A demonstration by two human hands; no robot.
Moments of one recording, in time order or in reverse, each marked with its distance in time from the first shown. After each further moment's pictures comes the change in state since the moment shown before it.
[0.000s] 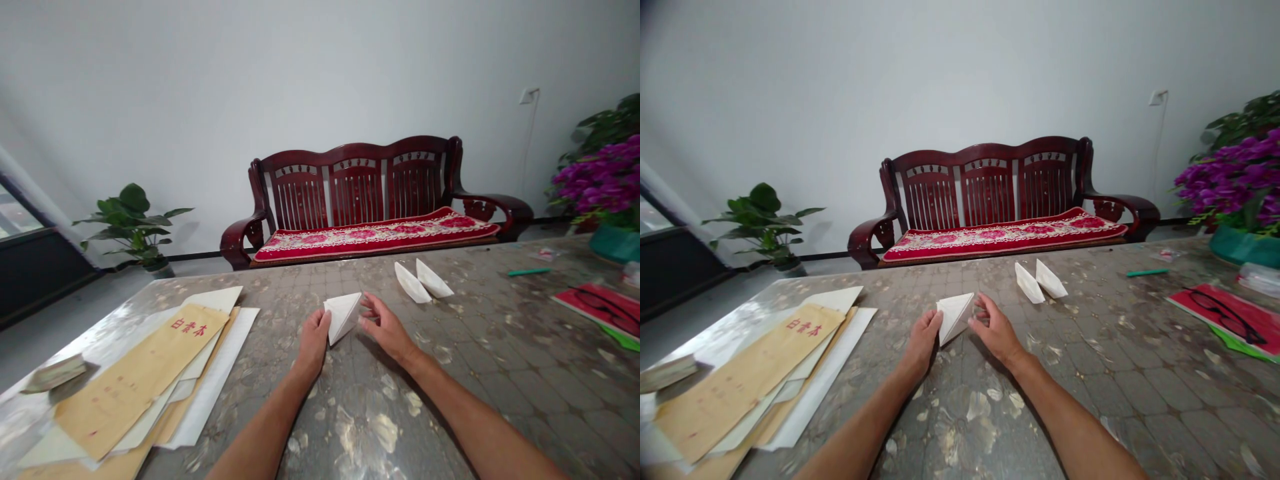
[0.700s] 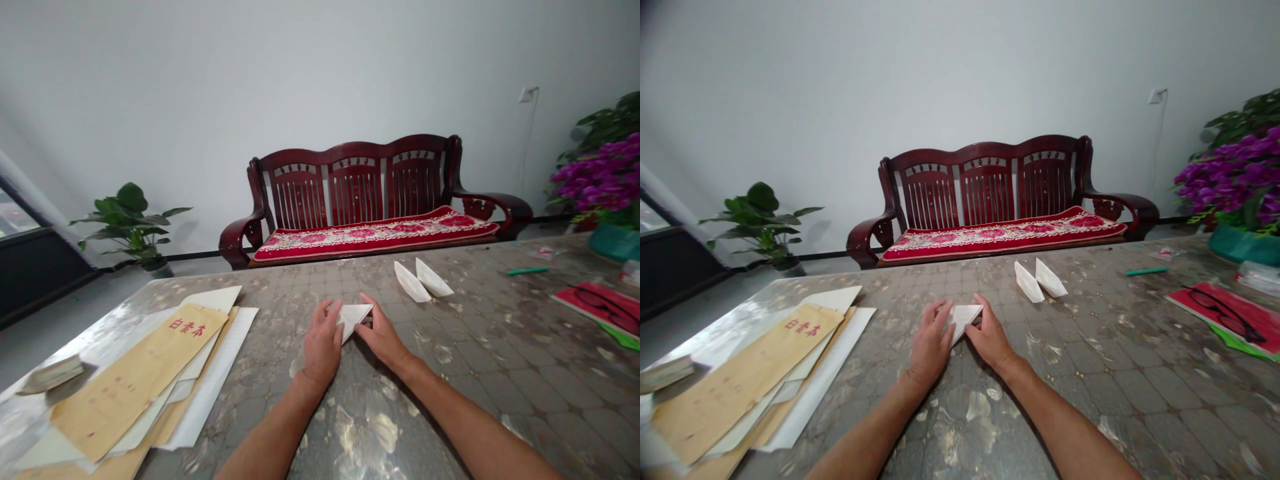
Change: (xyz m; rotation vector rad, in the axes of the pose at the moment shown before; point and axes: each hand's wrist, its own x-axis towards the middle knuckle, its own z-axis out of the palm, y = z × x) left_hand -0.018 0.003 0.008 0.722 0.021 0.503; right_hand -0.007 -0.016 0.022 0.097 0.049 0.065
